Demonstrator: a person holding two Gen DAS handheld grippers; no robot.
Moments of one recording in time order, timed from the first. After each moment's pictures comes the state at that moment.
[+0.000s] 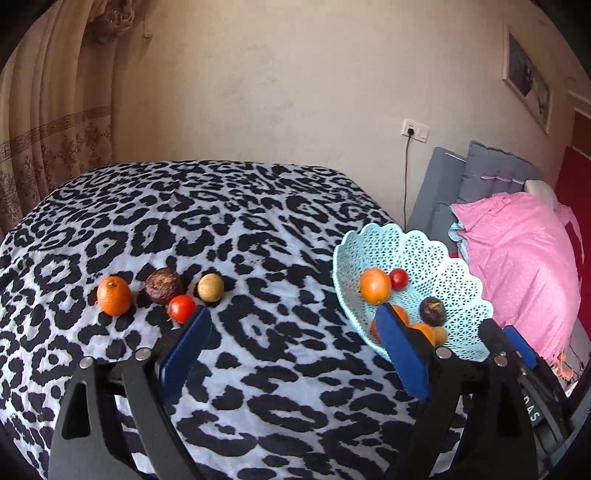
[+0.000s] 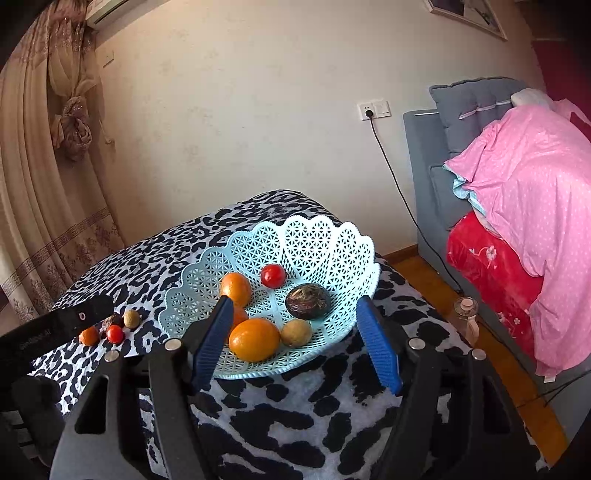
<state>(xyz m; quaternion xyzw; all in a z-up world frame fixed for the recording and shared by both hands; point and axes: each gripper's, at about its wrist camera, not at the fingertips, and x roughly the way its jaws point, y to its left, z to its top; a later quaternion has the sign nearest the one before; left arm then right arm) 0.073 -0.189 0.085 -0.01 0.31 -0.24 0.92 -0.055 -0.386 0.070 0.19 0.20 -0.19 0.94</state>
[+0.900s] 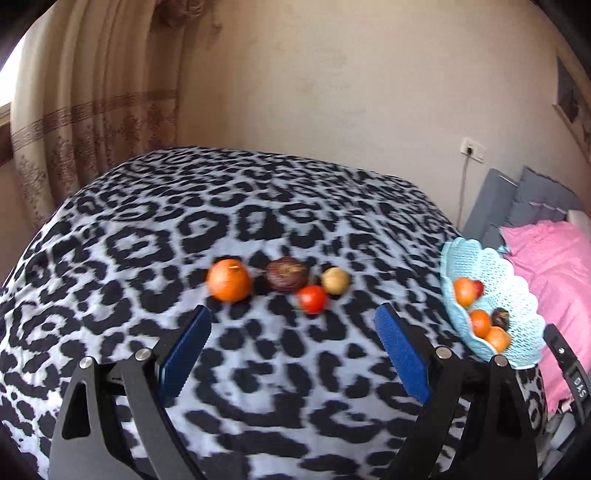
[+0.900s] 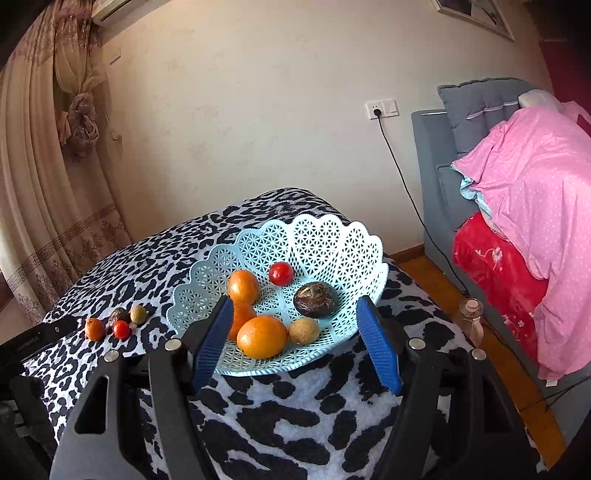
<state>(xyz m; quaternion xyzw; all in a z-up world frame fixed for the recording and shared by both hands) 0.091 -0.094 0.074 -0.04 0.32 -0.13 0.94 -0.054 -0.385 0.073 0.18 0.20 -0.17 0.95</state>
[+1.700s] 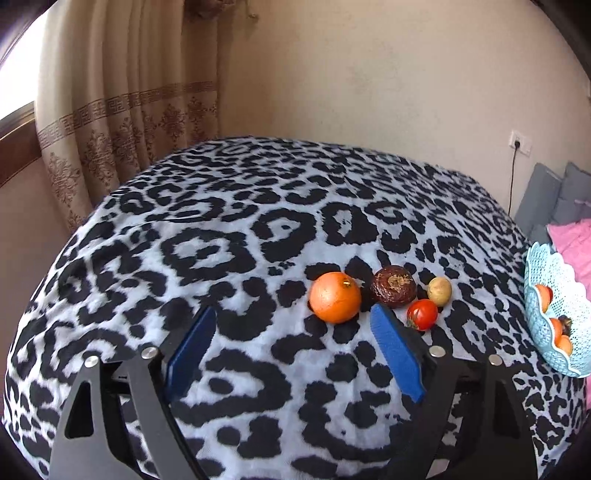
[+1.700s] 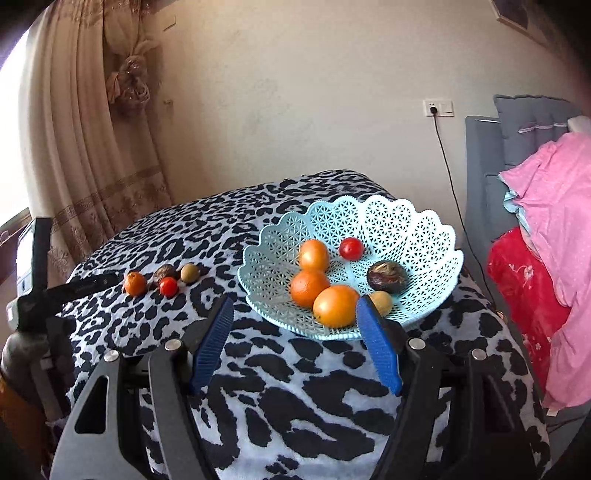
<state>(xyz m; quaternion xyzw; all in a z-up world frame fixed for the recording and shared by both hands) 0.139 -0.050 0.056 0.00 0.34 -0.06 0.94 -0.044 -0.331 0.074 0.13 0.24 -0.08 0.96</state>
